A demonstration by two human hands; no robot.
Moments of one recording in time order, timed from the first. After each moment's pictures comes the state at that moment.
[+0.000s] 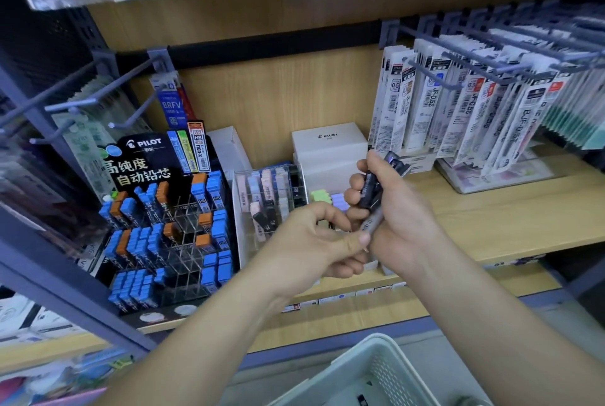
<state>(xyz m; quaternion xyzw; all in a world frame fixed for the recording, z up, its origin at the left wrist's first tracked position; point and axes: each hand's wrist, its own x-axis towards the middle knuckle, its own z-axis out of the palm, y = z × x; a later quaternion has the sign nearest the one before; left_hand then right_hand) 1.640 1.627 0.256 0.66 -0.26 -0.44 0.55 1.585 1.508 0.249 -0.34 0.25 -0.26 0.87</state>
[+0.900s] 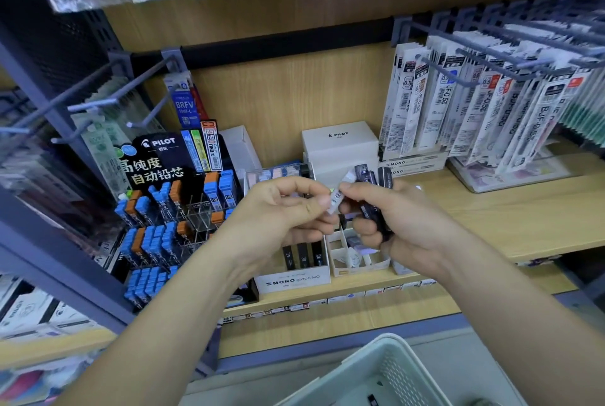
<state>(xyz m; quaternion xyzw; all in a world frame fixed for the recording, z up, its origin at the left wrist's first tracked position) 1.684 1.646 0.268 0.64 -0.26 -0.38 0.61 1.576 1.511 0.256 -0.56 0.25 -0.11 0.79</state>
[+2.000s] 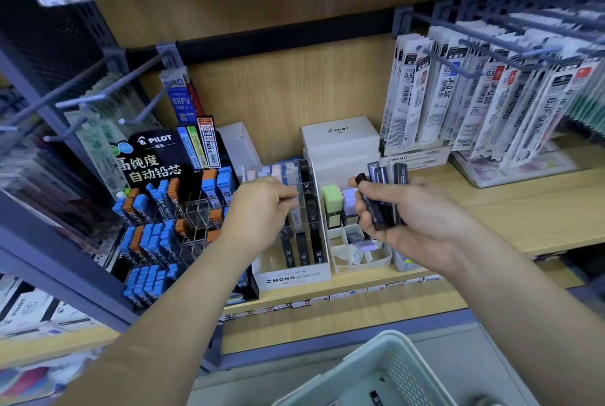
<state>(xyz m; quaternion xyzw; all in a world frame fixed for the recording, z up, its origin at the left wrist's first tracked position) 1.736 1.627 0.213 0.86 -0.44 0.05 0.26 1.570 1.499 0.251 -0.43 0.29 -0.14 0.85</state>
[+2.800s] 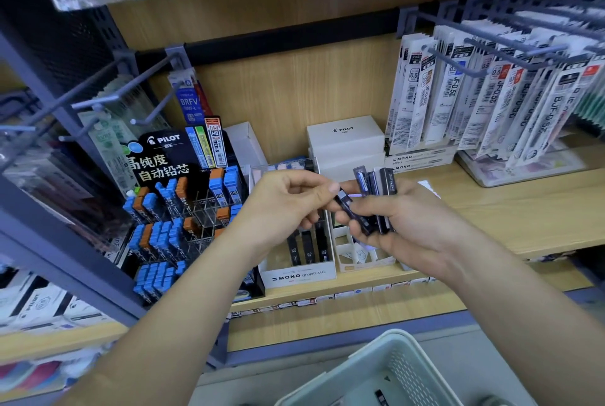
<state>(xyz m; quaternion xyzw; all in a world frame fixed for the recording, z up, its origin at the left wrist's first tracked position) 1.692 1.631 0.258 0.72 -0.32 -0.29 0.54 1.571 1.512 0.252 -0.50 0.23 -0.10 0.83</state>
